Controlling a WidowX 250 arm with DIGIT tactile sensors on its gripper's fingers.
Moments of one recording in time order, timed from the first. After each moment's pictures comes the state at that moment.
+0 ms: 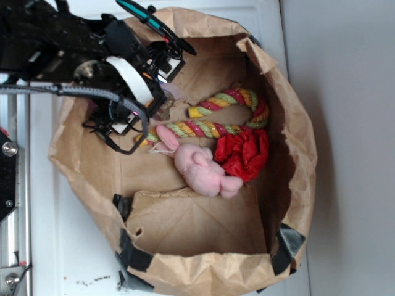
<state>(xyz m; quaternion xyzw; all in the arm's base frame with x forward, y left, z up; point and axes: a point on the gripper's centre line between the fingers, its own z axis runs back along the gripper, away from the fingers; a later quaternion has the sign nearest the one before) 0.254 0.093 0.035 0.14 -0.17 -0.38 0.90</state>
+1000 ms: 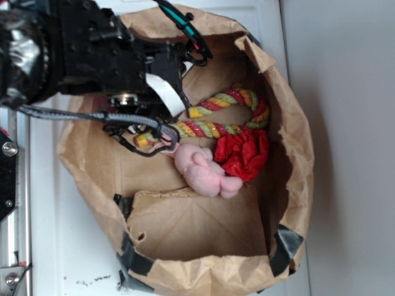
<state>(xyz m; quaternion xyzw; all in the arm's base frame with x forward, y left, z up) 0.272 0.086 0.031 0.16 -0.11 -0.38 0.90</state>
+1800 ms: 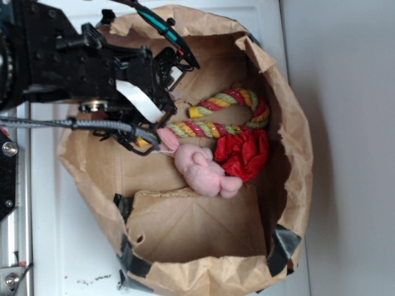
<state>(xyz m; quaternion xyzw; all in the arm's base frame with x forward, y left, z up) 0.265 0.087 0.031 0.17 -0.16 -0.37 0.90</state>
